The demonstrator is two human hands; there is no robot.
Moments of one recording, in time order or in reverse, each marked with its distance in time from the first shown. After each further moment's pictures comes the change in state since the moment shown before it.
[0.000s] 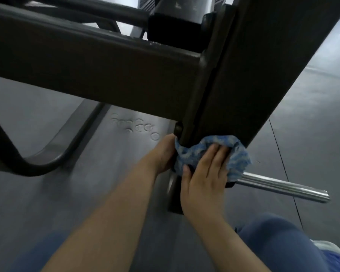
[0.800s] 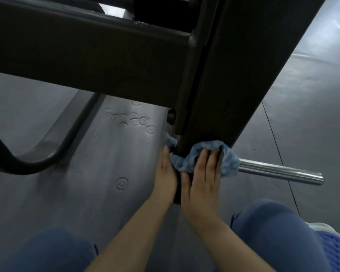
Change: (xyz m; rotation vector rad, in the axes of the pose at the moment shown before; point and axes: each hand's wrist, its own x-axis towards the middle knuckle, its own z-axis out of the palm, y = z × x) left_hand -0.030 -0.063 0.045 -0.327 0.336 0.110; right_hand -0.031 0.021 0.009 0.277 -0.100 -0.022
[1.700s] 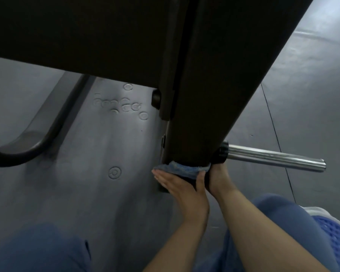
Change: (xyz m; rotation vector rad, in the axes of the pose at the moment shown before) left_hand -0.033 -0.095 0.054 0.404 0.330 0.117; right_hand 0.034 0.067 0.013 1.342 -0.307 1.265
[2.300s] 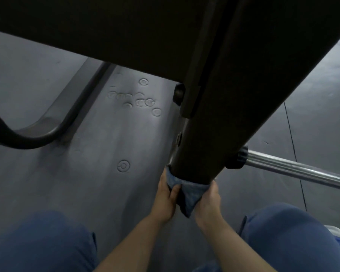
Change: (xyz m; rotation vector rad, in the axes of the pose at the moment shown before) left_hand 0.051 -0.070 -0.060 -0.116 -0.439 -0.104; right_hand -0.023 0.057 0.009 0.042 0.319 0.325
